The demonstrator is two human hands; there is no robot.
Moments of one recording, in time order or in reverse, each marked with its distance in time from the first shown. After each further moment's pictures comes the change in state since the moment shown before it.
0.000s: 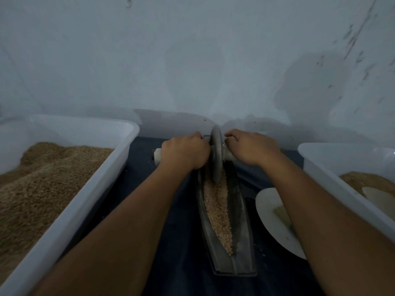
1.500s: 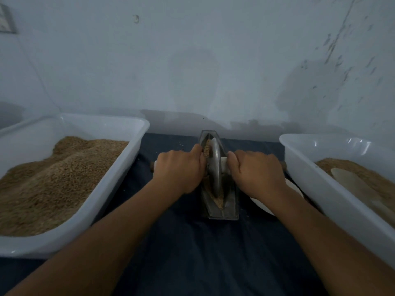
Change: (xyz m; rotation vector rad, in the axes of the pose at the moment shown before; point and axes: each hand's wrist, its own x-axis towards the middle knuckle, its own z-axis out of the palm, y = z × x) left_hand -0.118 -0.008 -0.006 0.200 0.288 0.248; right_hand -0.150 -0.033 -0.015 -0.211 0.326 -0.078
